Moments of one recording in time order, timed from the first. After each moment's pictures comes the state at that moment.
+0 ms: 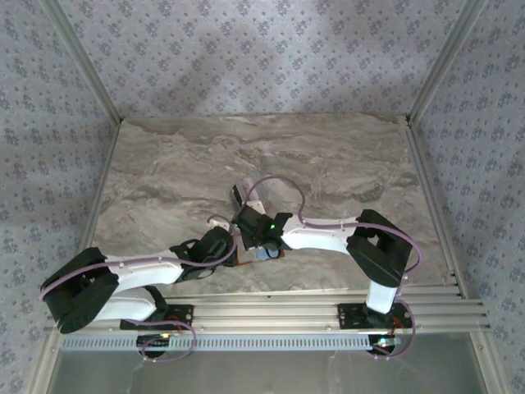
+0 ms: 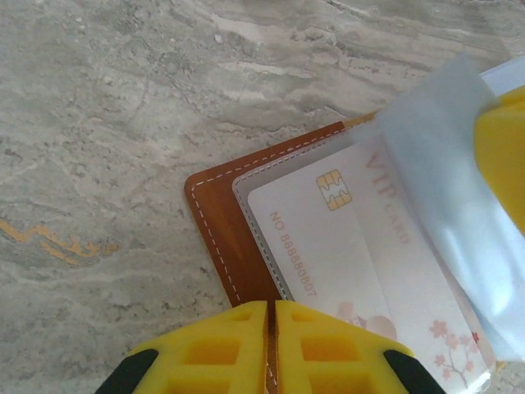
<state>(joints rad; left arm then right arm) -0.92 1.25 0.35 0.02 -0.17 -0.73 1.07 1.78 1.10 -0.38 0.24 0.65</state>
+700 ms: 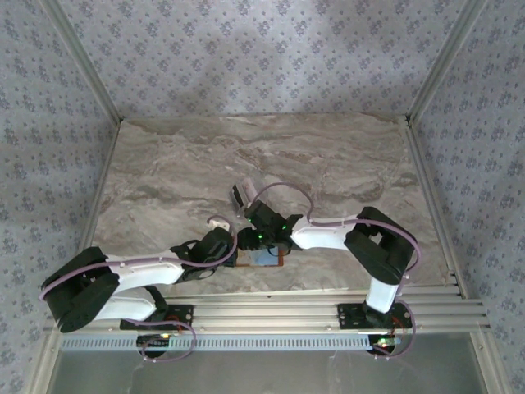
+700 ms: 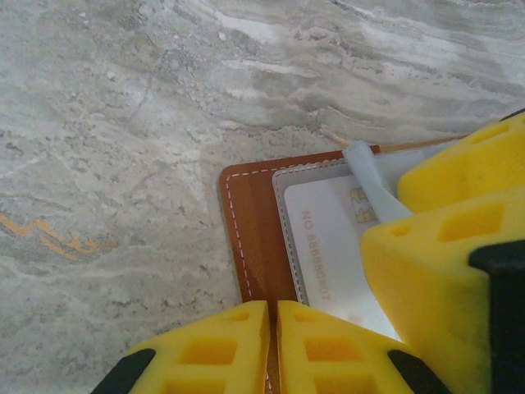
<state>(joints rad) -0.93 1.25 0.35 0.02 -0.18 -0.76 0.98 1.77 0.94 -0.08 -0.12 0.73</state>
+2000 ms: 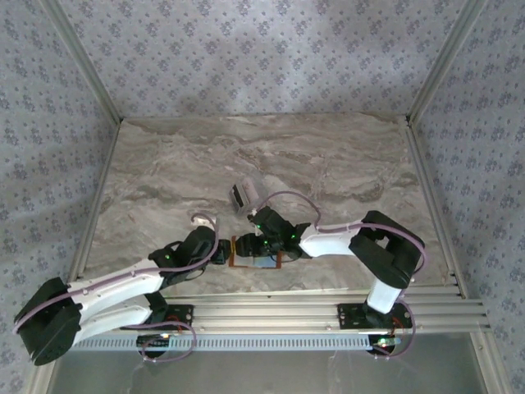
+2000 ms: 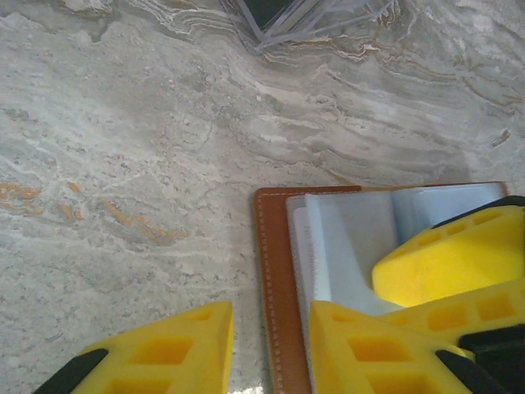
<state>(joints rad) -0.87 0.96 0.32 -0.16 -0.17 -0.77 0.99 1.72 0.80 0.13 -0.27 0.83</state>
